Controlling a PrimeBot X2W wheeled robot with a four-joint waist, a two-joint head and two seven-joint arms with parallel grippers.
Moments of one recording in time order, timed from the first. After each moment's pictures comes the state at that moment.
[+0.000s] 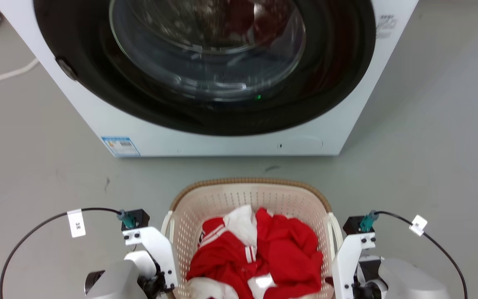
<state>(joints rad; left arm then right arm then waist) -0.61 0.07 -0.19 1.29 -0.44 -0.12 0.20 -0.62 -0.14 1.03 1.16 1.10 0.12 0.35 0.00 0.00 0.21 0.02</state>
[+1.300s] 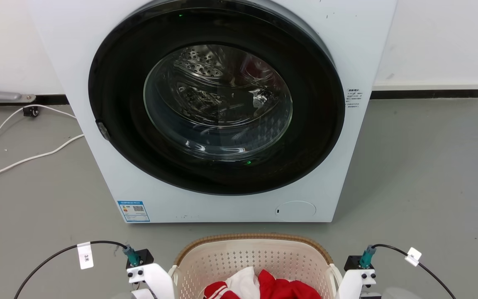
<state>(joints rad) -0.50 0.07 -0.22 1.29 -0.51 -0.11 0.40 -0.53 -0.13 1.09 1.21 1.22 0.12 0.52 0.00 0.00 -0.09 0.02</state>
